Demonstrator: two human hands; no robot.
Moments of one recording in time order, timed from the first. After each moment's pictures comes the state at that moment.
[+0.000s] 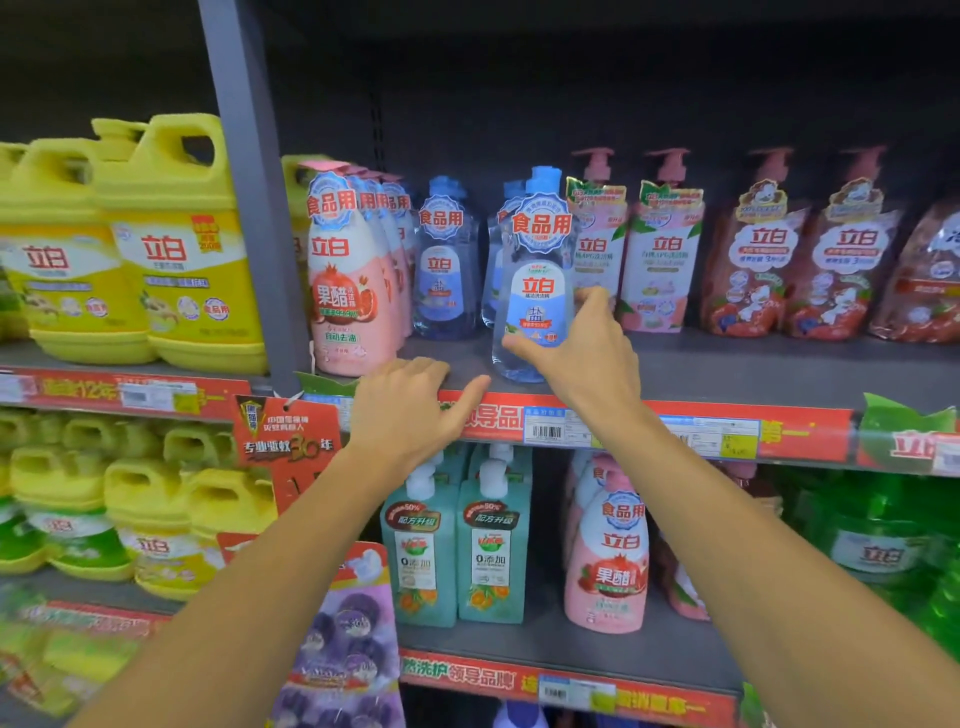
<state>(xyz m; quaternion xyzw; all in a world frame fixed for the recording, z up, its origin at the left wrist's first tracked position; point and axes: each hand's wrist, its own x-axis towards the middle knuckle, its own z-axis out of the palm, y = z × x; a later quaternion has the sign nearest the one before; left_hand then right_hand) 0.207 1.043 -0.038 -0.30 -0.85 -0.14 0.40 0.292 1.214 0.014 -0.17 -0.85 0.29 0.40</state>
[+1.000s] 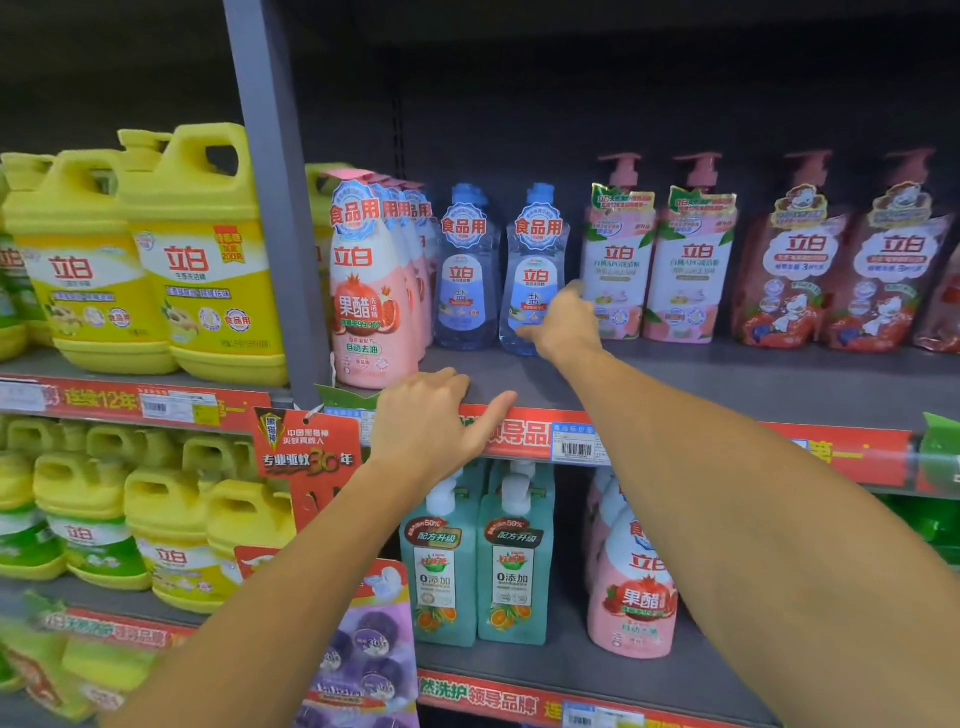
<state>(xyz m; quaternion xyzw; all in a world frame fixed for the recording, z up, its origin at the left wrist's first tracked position) 0.194 1.046 -0.042 -0.30 -0.82 -0.15 0.46 0.187 1.224 0.038 -0.22 -0.86 0.34 0.32</state>
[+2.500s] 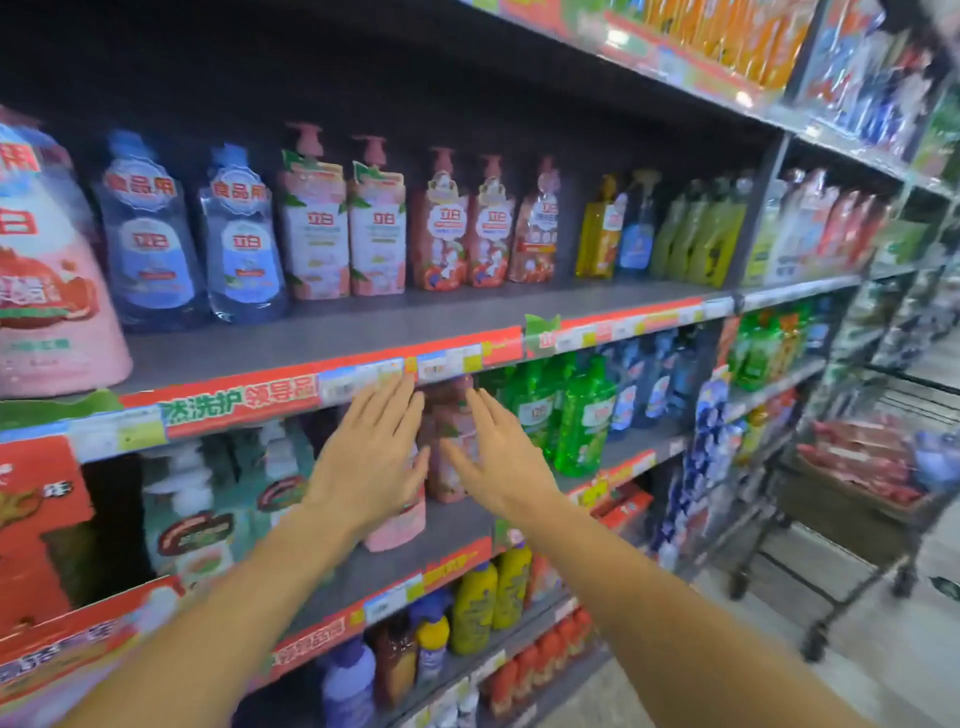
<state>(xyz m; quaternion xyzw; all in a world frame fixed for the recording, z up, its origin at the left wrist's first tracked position) 0.299 1.099 -0.095 -0.64 -0.64 -0.18 0.38 0.457 1.184 -0.092 -0.36 -0.89 0.09 0.27</state>
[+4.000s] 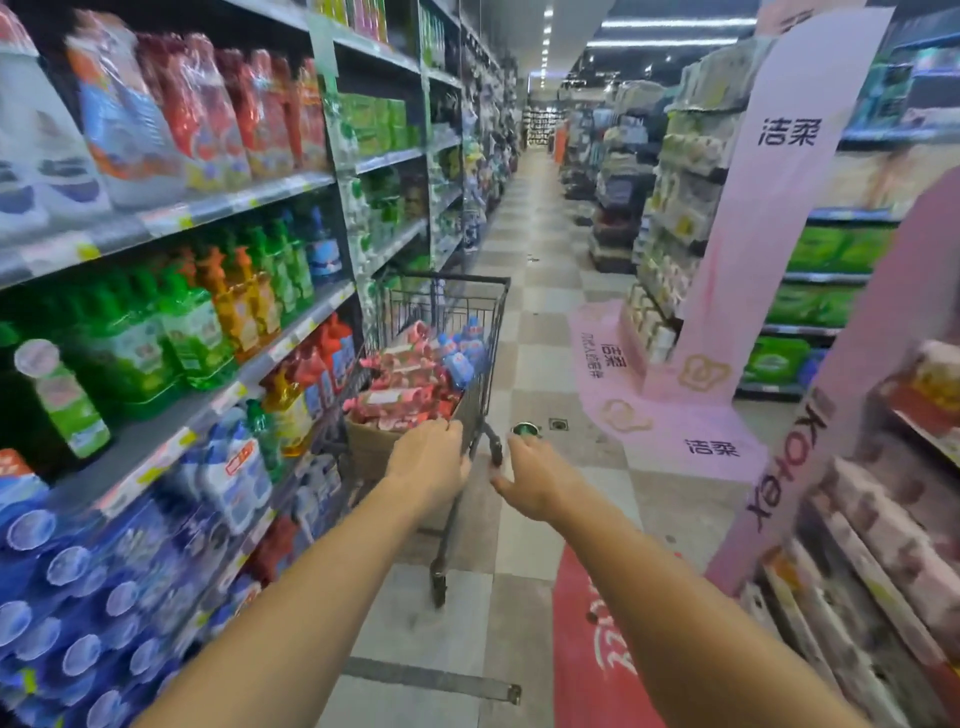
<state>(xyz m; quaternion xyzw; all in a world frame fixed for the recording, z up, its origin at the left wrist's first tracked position) 1.231 1.755 -0.183 -0.90 -0.44 -0.08 0.01 1.374 1.680 -0.191 -0.77 -0.61 0.13 0.12</state>
